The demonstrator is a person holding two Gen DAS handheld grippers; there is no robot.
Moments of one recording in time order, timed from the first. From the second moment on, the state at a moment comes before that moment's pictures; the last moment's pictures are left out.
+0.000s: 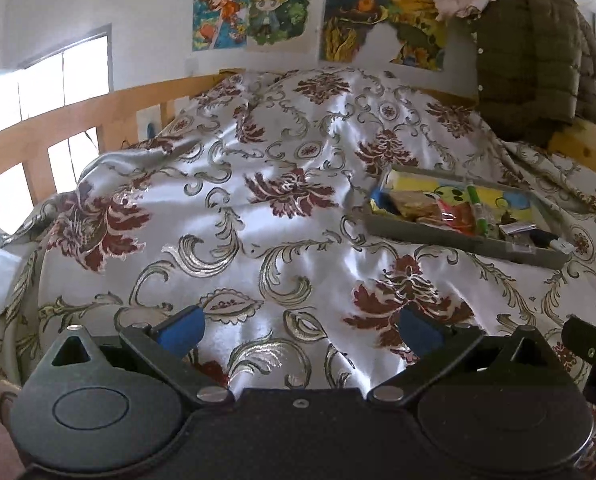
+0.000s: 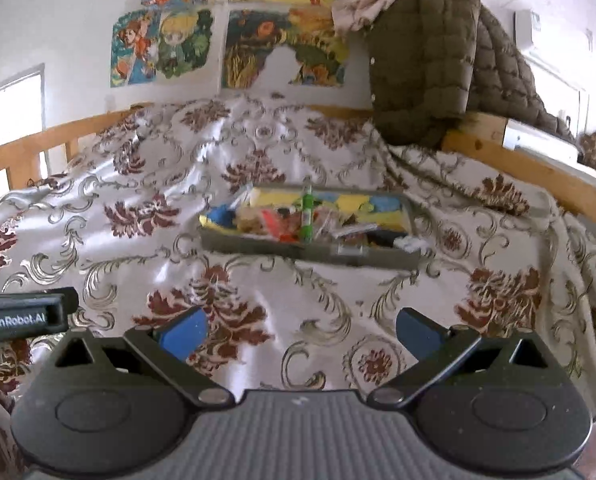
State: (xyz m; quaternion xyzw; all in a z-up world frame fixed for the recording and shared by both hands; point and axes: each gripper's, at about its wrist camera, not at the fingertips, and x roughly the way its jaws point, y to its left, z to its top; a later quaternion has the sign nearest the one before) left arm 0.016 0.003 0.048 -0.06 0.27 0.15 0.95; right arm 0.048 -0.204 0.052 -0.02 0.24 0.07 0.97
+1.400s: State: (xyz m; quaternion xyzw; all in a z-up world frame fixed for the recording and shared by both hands) left arm 0.021 0.000 0.038 -0.05 0.29 0.15 0.94; right arm 0.053 -0.208 0.037 0.00 0.27 0.05 0.96
